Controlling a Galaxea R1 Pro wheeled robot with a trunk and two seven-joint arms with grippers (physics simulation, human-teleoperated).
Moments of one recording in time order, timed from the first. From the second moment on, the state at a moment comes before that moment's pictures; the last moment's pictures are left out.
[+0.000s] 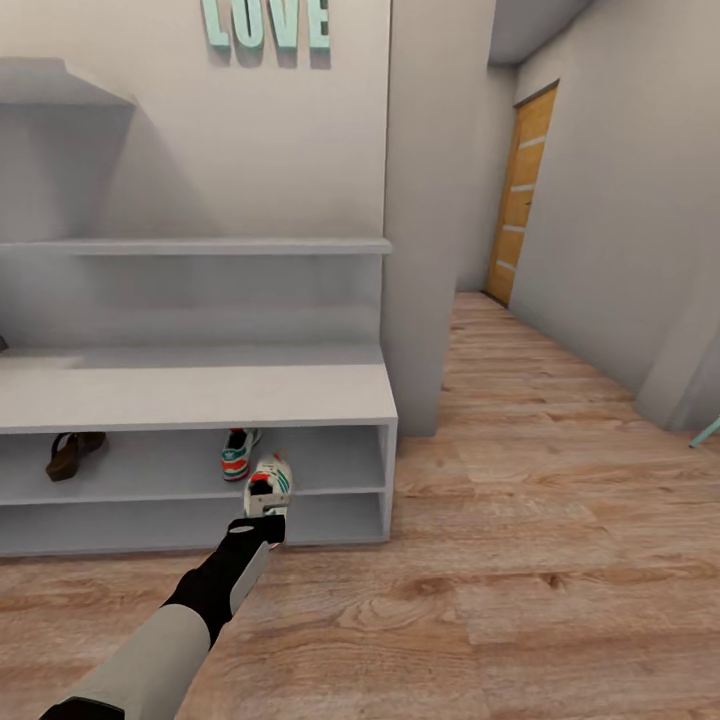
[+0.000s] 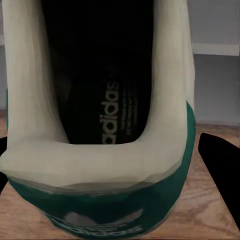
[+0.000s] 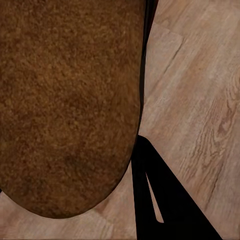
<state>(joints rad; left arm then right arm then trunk) -0.70 -0.06 -0.15 -0.57 0.20 0.29 0.28 -0.50 -0.73 -0.66 -0.65 -0.21 0.57 -0.04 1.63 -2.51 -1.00</state>
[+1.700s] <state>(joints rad) -0.70 -0.05 -0.15 -0.56 0.20 0.29 0.28 -0.50 -0.73 -0.66 -0.65 -0.21 0.57 -0.04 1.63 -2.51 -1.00</state>
